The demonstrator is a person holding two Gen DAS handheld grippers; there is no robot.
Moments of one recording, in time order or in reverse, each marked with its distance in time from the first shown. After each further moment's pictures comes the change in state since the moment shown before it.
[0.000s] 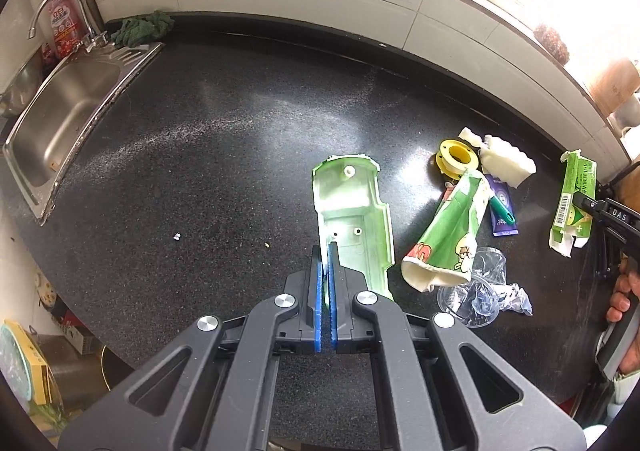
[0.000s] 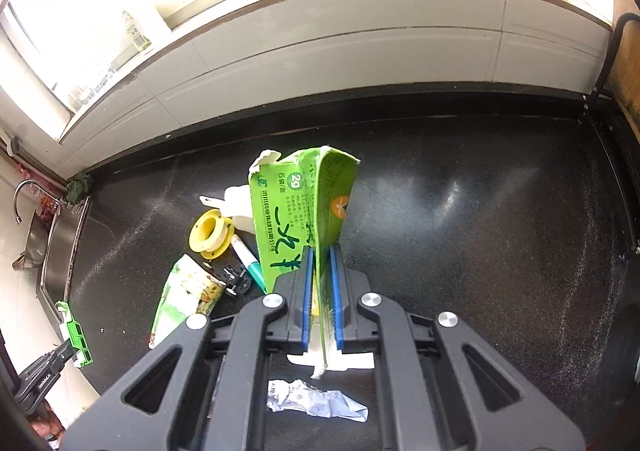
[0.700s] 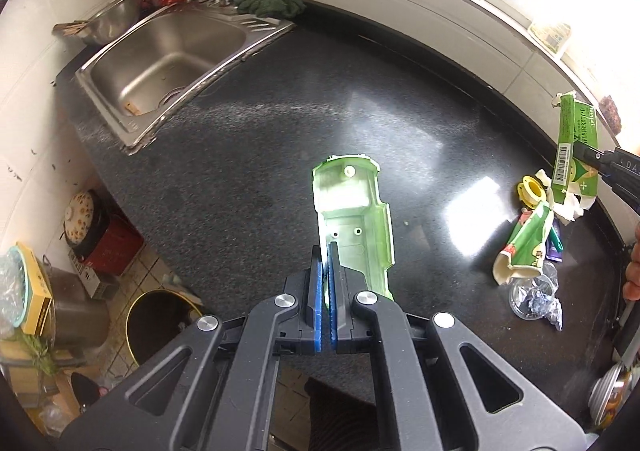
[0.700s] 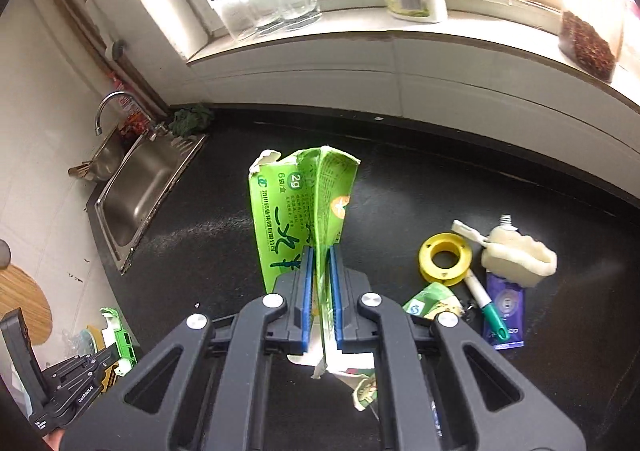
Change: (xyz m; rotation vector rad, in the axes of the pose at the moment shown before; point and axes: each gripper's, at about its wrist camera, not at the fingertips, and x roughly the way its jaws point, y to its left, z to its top) left arm -0.051 0.120 -0.049 -0.254 -0.034 0.146; right arm -0.013 0.224 -0.016 -0.355 0.059 0.258
